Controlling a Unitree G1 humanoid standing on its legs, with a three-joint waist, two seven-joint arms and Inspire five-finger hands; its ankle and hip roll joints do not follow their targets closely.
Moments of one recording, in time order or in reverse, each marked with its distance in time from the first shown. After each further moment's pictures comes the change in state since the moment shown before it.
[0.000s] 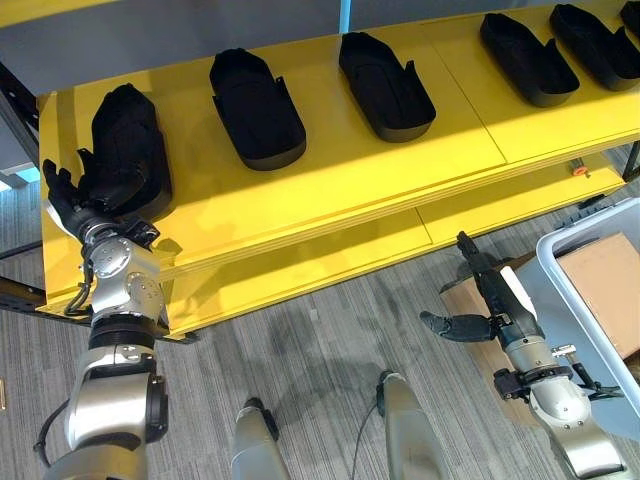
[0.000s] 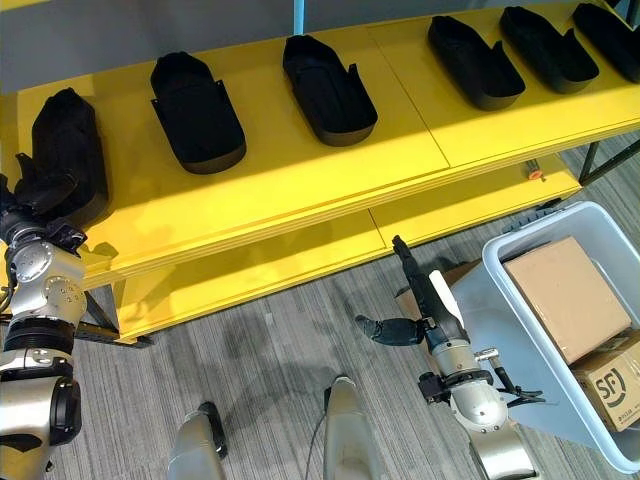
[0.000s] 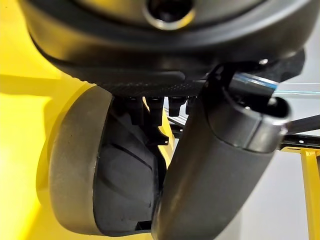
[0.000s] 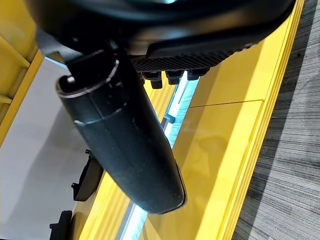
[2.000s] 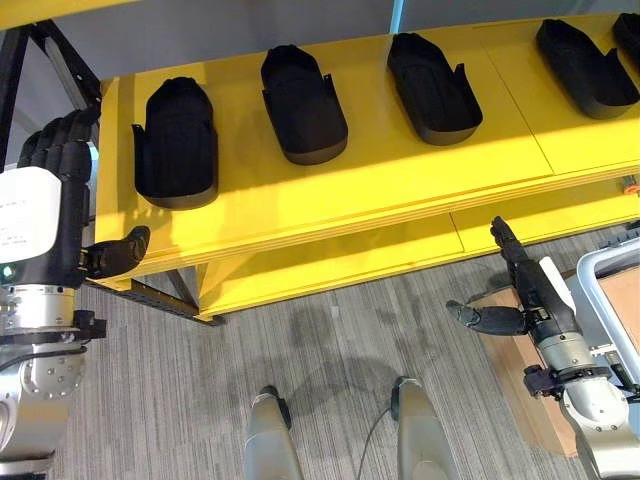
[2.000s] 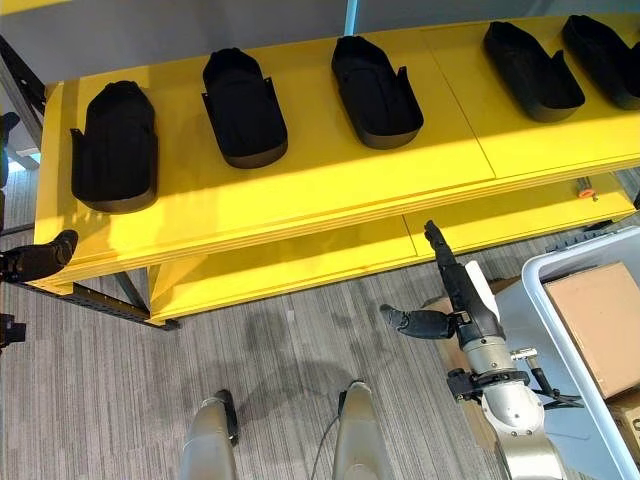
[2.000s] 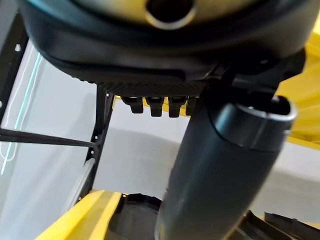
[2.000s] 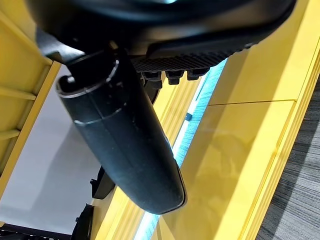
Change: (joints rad) left arm 0.917 0.229 0.223 -0.979 1.173 -0.004 -0.193; right arm 0.038 0.017 -0.184 -0.015 0.016 -0.046 0.091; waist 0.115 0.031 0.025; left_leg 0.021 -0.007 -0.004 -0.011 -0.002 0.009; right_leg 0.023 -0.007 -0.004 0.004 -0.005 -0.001
